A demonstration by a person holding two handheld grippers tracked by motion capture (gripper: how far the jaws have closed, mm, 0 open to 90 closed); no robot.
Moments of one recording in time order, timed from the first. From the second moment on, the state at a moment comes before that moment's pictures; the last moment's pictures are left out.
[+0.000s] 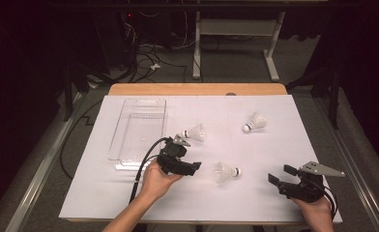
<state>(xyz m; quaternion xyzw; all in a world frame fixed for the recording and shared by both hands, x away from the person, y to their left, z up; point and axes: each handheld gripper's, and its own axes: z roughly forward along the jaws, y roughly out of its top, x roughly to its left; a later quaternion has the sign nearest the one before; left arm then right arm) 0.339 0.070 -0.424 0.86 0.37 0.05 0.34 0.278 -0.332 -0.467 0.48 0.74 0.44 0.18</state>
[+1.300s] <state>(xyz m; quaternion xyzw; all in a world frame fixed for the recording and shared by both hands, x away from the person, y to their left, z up) 0.309 0.106 -0.440 0.85 0.39 0.05 0.36 0.278 -0.331 -0.467 0.48 0.74 0.43 0.18</state>
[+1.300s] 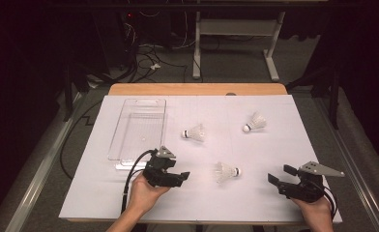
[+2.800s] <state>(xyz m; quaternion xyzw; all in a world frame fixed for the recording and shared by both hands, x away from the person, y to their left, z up) 0.281 0.150 -0.447 0.83 0.41 0.06 0.36 0.277 -0.330 -0.466 0.48 0.74 0.43 0.18</state>
